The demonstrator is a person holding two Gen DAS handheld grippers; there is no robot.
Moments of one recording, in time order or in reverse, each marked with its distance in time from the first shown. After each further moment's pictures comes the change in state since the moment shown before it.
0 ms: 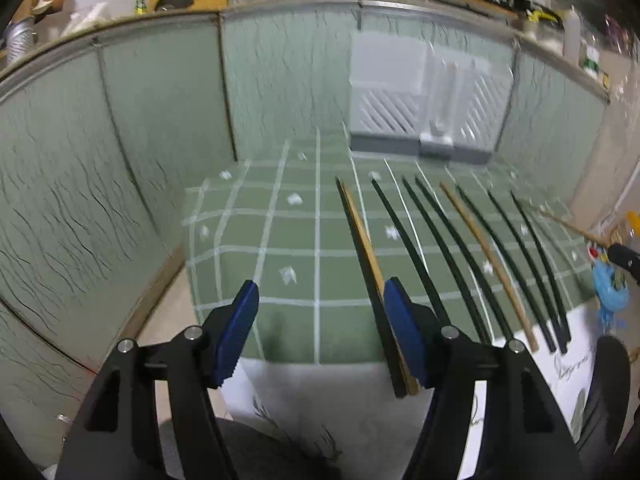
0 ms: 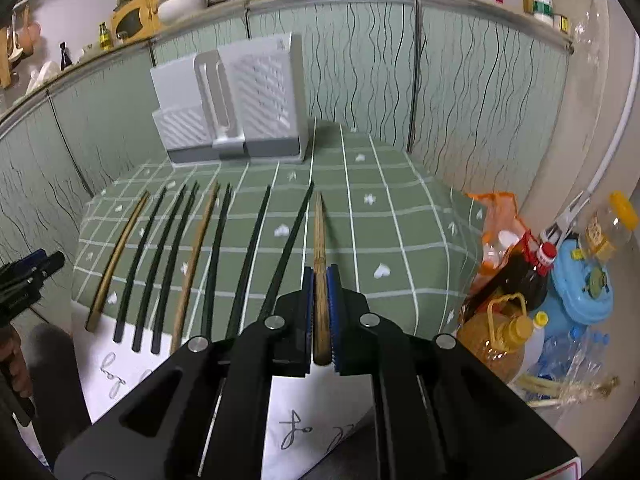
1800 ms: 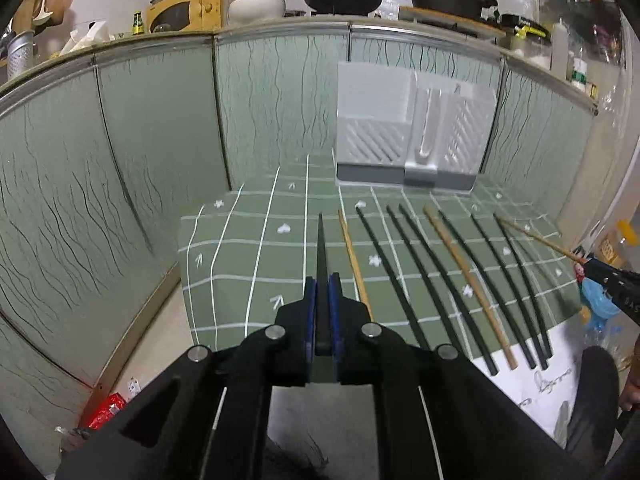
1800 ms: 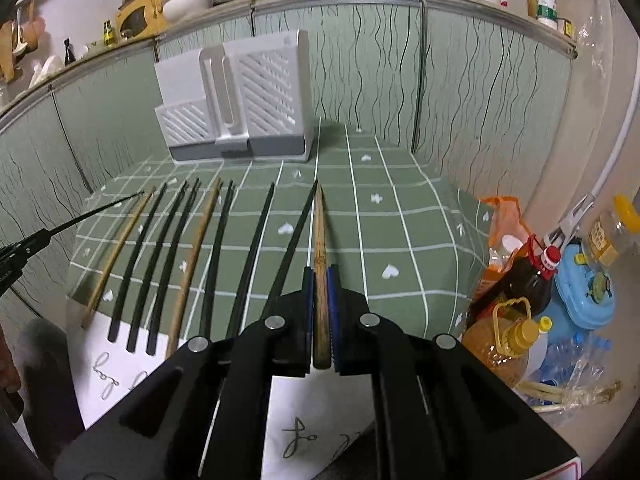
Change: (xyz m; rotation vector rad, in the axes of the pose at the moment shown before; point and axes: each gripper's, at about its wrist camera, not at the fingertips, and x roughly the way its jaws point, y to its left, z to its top) left arm -0.029 -0.002 0.020 -0.007 -0.094 -0.029; right arm -0.001 0.005 0.006 -0.016 -0.054 0.003
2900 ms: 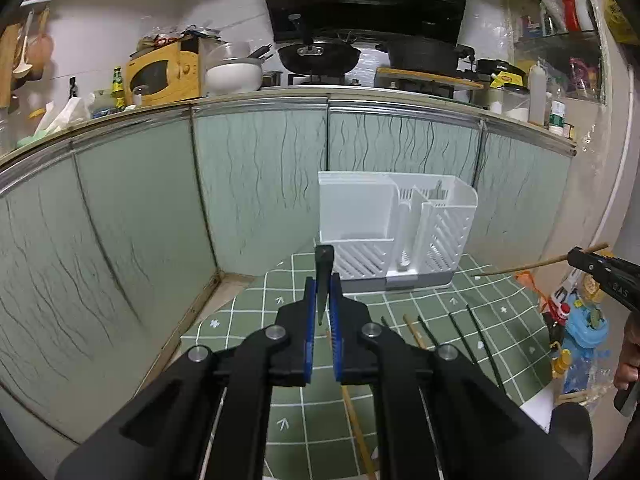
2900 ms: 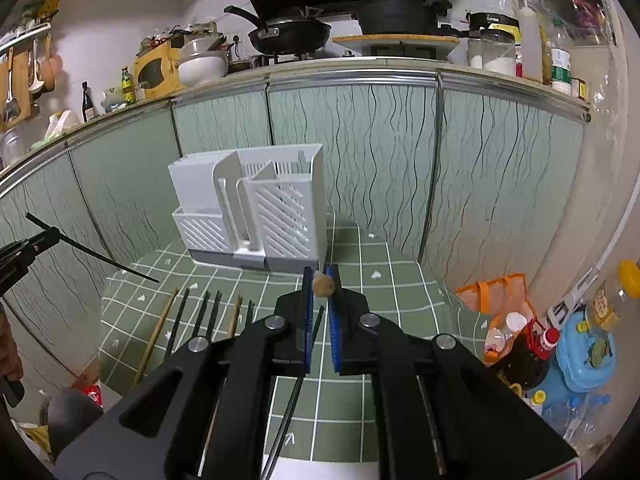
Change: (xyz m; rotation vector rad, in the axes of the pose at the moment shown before) left arm -0.027 0.000 0.111 0.063 -0.162 -0.074; right arm -0.030 0.001 0.112 -0.025 -0.171 0.060
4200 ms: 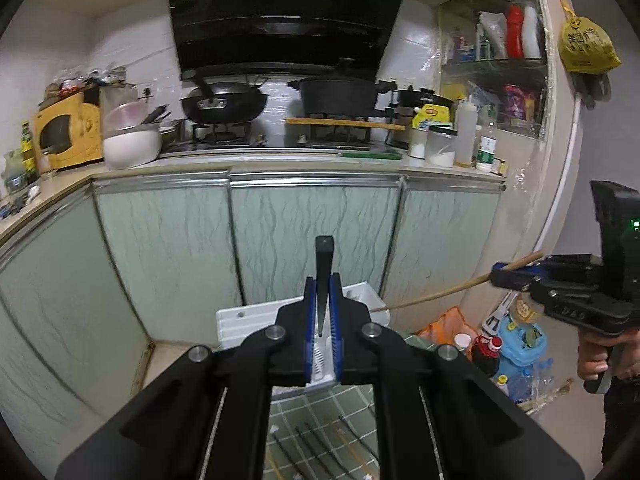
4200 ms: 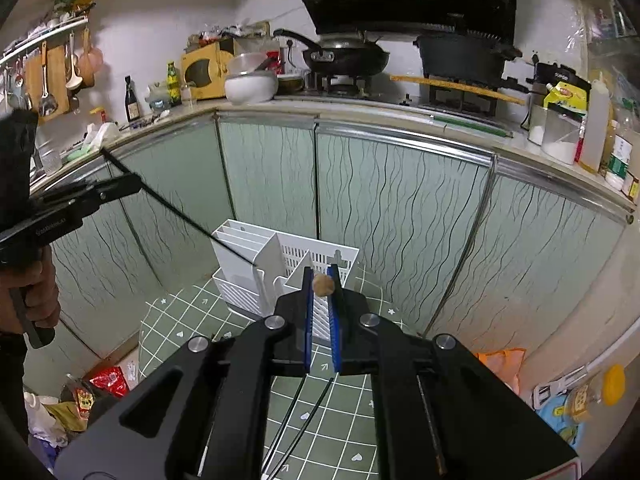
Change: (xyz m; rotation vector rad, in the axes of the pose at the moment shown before) left arm 0.022 -0.060 0.175 0.110 -0.047 -0.309; right arm -0.008 0.008 0.165 -0.151 0.076 0.154
